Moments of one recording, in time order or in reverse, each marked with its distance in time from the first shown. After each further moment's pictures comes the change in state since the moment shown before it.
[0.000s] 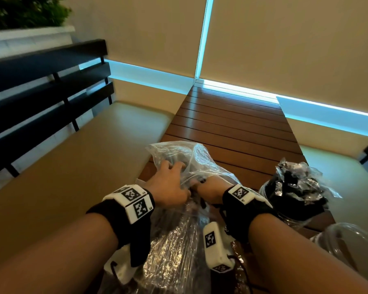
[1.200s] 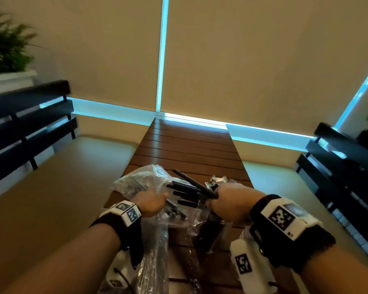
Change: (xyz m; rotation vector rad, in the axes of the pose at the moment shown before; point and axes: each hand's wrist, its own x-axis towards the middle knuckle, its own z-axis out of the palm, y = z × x) left_hand 0.026 0.038 0.013 -0.004 0.001 -0.004; right_hand -0.170 0.039 -0.091 -0.219 0.163 0.143
